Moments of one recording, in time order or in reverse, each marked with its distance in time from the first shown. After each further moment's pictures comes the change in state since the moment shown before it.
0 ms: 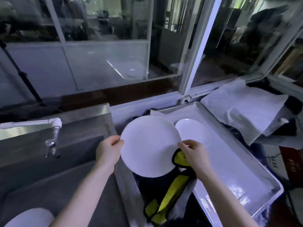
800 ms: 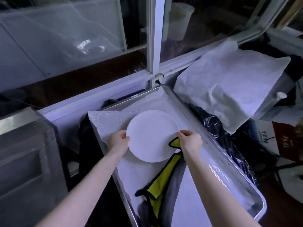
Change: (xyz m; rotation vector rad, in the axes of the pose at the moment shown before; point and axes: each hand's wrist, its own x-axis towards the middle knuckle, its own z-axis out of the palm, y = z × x) left_hand 0.099 -0.013 0.314 0.272 -0.171 -0.122; right_hand 0.247 0.145 -0.095 0.064 0.235 0.418
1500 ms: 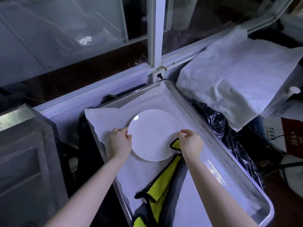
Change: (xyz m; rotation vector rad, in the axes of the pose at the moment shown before) left_hand 0.006 -0.003 0.018 0.587 0.202 0.239; right_hand 0.022 0.024 0.018 -0.126 0.016 -0.053
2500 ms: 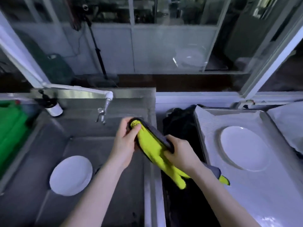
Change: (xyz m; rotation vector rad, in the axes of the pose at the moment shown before) left_hand -0.171 -0.231 -0.251 -1.297 0.298 -0.098; right_hand -0.340 -0.098 0.102 -0.364 -0.807 -1.119
